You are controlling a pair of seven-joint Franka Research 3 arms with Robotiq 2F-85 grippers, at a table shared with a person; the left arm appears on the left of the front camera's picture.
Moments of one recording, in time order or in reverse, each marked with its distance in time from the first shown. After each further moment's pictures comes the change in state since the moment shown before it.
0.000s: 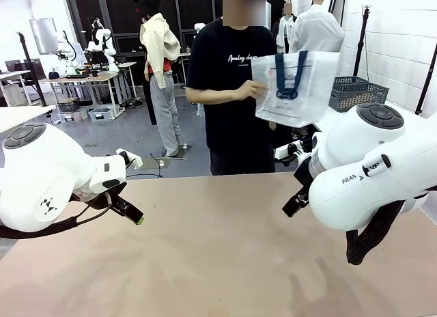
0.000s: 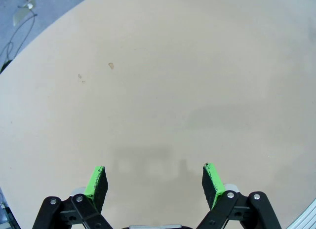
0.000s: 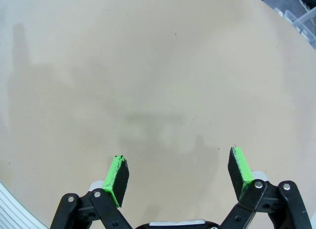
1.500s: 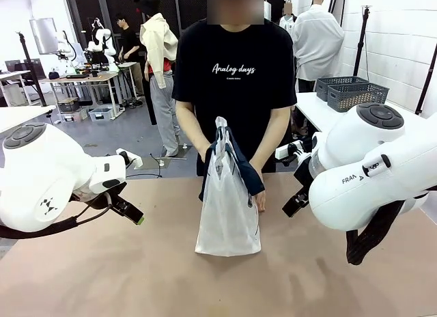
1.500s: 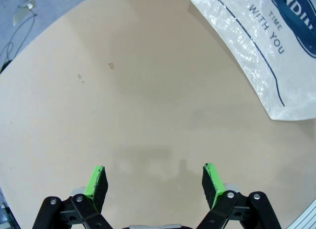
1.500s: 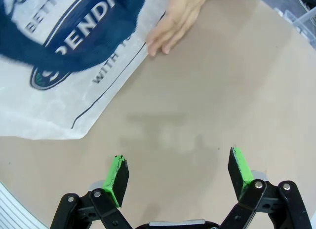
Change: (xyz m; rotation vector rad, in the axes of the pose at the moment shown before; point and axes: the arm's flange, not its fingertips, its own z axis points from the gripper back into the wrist) left arm 0.000 0.000 0.000 0.000 0.000 0.000; right arm 0.000 0.000 0.000 0.000 0.000 0.000
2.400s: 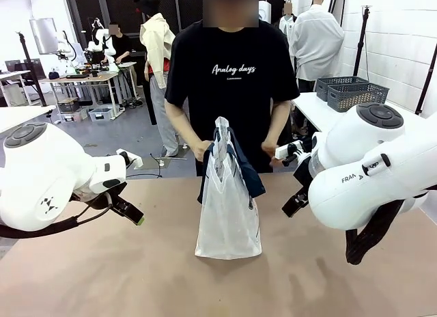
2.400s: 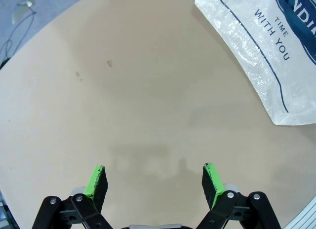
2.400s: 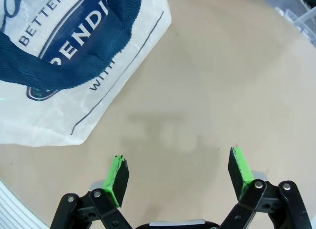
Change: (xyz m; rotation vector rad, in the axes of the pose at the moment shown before) left arm 0.001 -0.001 0.000 -0.010 0.014 0.006; right arm 0.002 0.002 0.001 0.009 0.004 -0.008
